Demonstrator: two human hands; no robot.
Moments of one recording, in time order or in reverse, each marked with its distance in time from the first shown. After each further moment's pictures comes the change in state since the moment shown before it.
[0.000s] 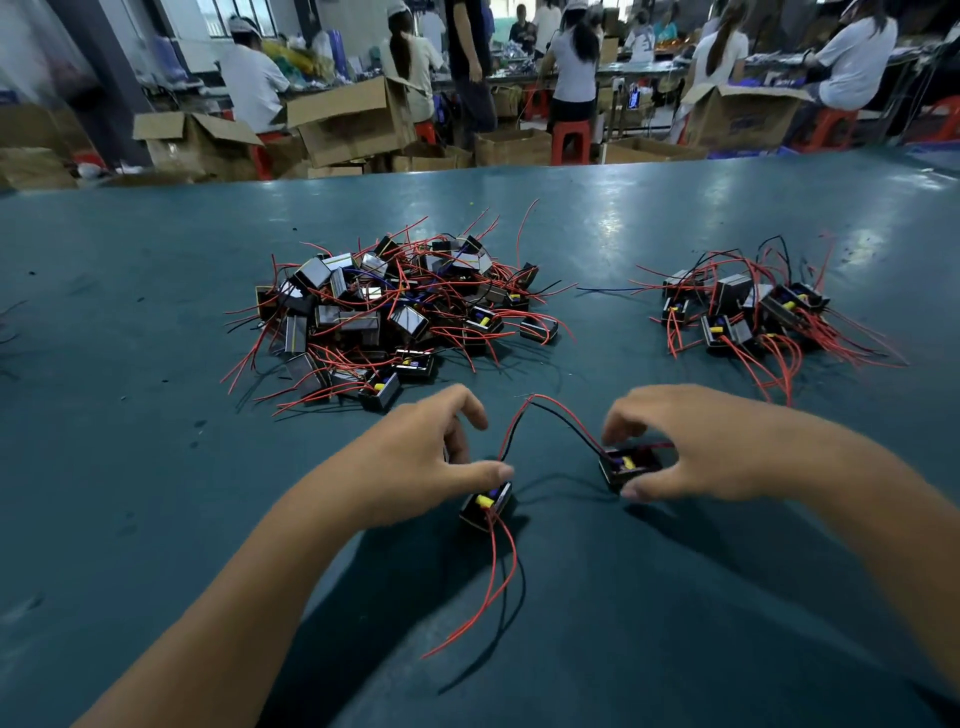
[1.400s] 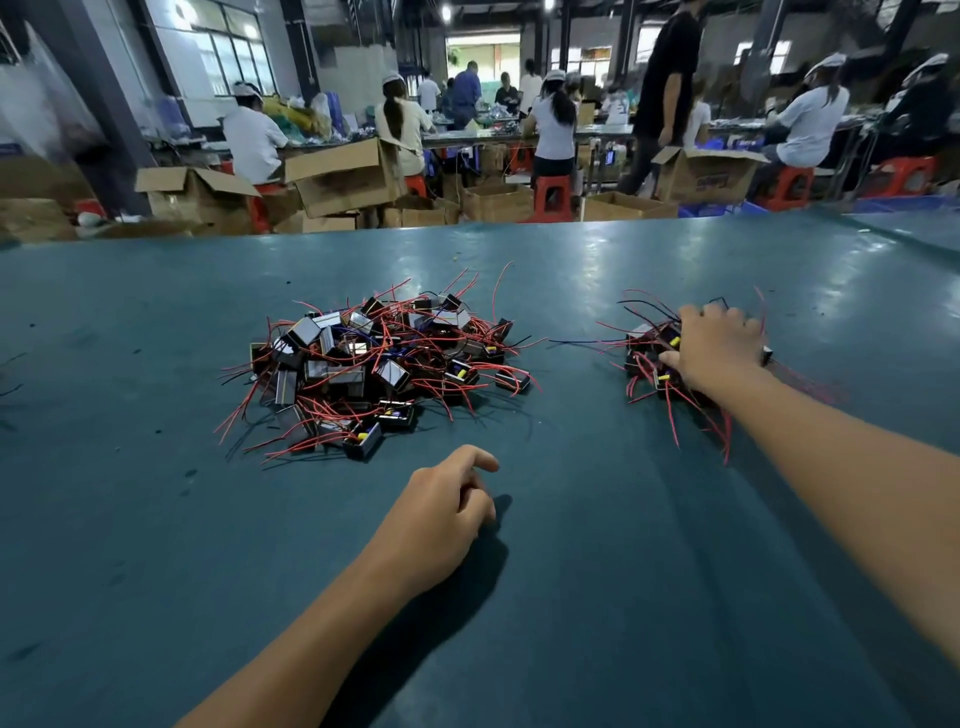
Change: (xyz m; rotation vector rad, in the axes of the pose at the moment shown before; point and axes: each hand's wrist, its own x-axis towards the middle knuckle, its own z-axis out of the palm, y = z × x) left_hand 0.013 0.016 0.052 -0.121 0.237 0.040; right_hand 0.077 0.152 -0.041 -0.382 0.468 0.791
